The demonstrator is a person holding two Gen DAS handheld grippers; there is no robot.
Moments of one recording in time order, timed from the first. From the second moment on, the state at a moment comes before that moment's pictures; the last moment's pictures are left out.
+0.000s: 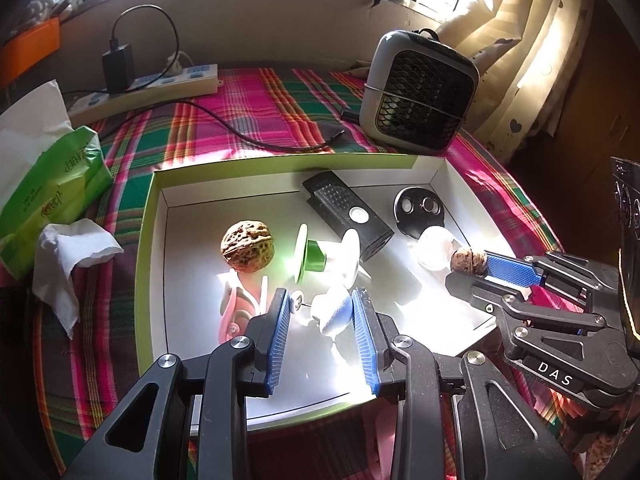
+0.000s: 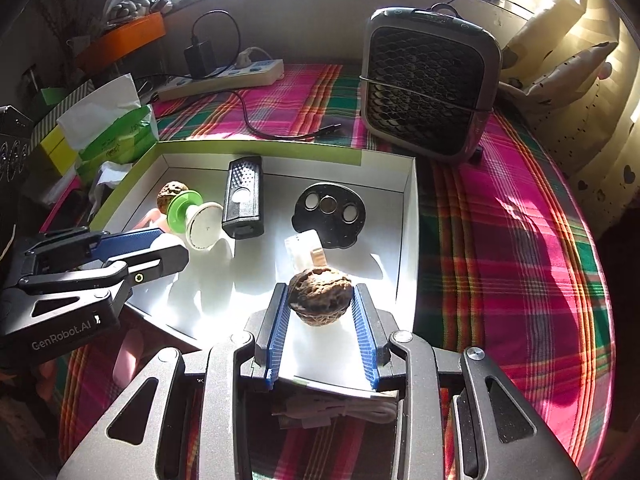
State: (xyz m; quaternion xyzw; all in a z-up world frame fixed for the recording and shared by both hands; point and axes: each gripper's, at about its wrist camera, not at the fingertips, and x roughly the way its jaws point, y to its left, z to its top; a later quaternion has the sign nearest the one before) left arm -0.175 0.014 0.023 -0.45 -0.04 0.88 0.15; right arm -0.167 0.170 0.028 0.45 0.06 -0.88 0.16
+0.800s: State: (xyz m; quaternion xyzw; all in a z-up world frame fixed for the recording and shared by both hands) left arm -0.177 0.016 0.023 -0.45 -0.02 0.88 0.14; right arm -0.169 0.165 0.027 0.46 0.07 -0.87 0.15
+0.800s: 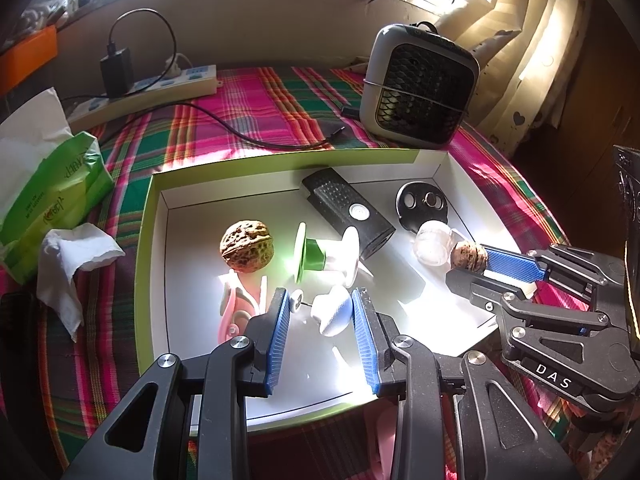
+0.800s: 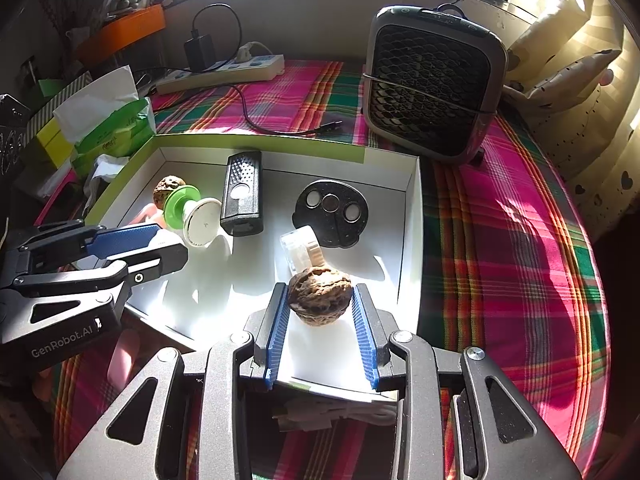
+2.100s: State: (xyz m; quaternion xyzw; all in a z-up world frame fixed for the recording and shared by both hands) left arm -0.143 0.014 0.046 -0.43 -0.03 0.89 0.14; right arm -0.140 0.180 0.051 0.42 0.04 -0.90 0.14
